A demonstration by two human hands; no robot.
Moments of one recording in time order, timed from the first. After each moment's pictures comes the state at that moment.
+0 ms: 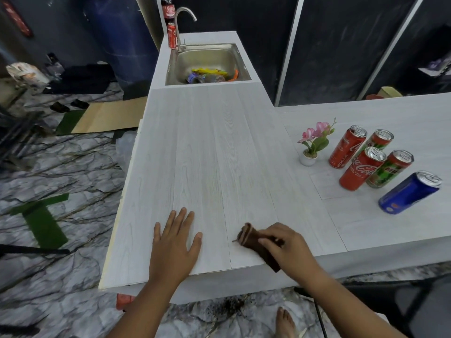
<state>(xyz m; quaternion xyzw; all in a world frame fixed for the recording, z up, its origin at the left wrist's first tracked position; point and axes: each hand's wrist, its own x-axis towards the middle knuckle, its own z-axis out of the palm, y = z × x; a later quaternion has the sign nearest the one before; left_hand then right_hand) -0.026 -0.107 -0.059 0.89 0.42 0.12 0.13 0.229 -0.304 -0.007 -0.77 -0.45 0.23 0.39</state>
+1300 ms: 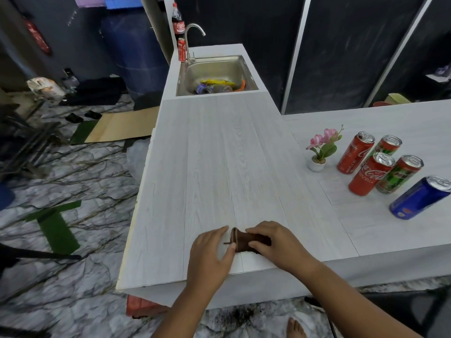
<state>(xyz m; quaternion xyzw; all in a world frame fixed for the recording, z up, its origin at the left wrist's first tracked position) 0.007 -0.156 -0.037 0.83 0.41 0.22 0.31 0.217 -0.260 -0.005 -0.75 -0.56 0.22 0.30</state>
